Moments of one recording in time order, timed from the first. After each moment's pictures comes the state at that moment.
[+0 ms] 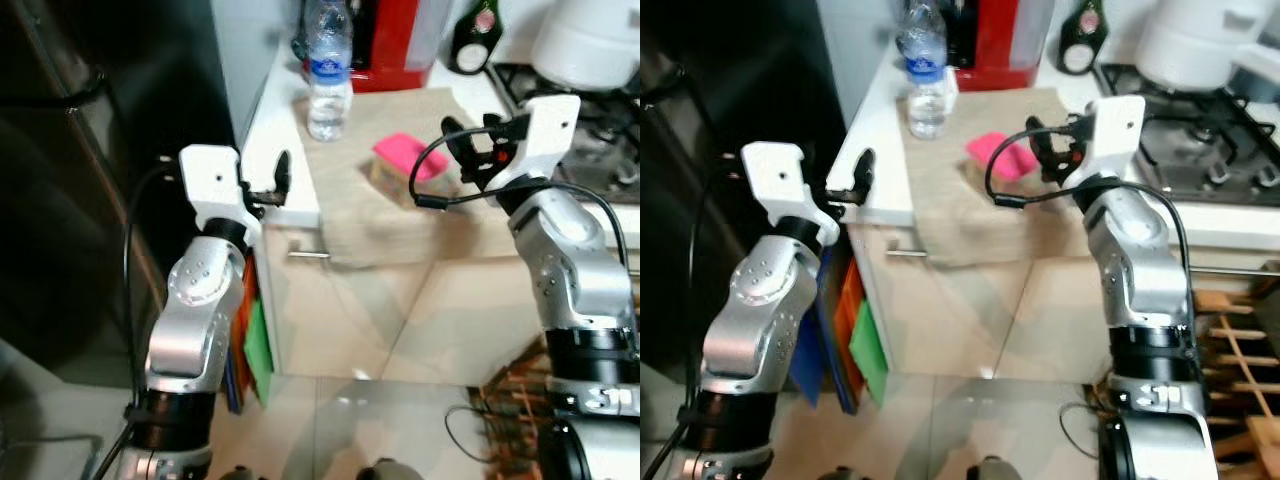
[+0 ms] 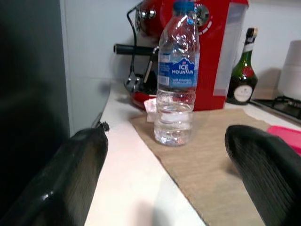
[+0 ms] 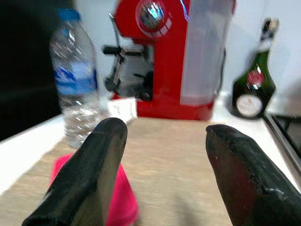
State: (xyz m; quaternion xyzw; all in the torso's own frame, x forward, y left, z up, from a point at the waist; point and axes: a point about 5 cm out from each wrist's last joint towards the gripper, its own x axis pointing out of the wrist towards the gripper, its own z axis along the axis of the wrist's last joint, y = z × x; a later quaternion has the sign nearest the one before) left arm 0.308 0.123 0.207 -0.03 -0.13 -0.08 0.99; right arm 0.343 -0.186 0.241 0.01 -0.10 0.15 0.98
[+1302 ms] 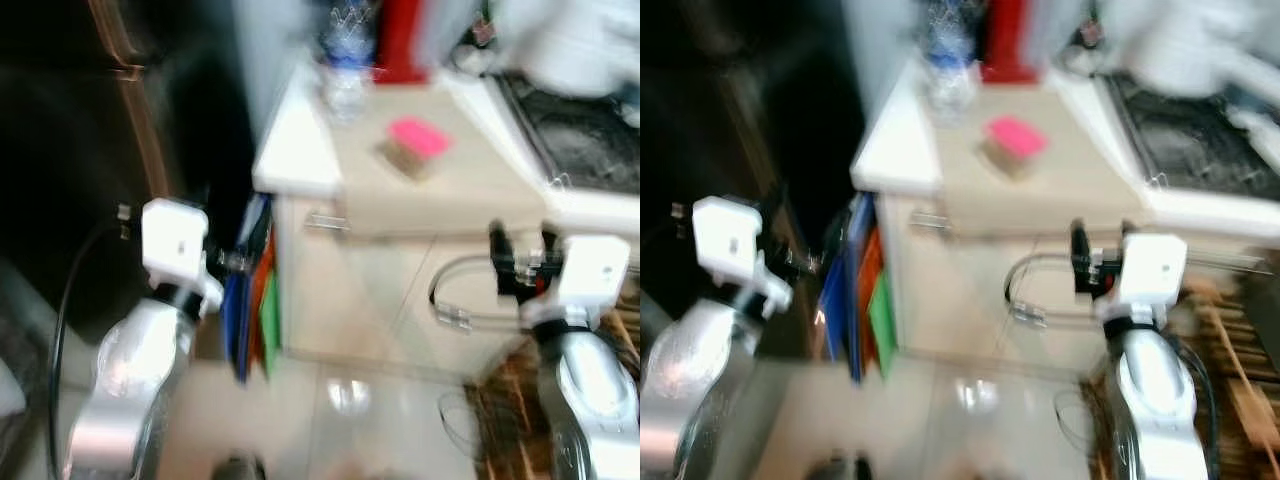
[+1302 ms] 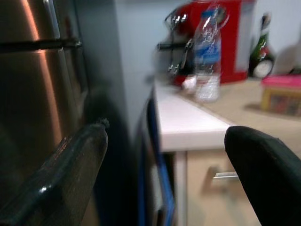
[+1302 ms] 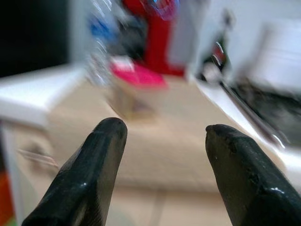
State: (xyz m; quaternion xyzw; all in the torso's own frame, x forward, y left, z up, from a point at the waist) left arm 0.235 0.157 0.187 0.06 -0.11 -0.10 0.99; right arm 0.236 -0.189 0.170 -0.05 -0.10 0.00 0.99
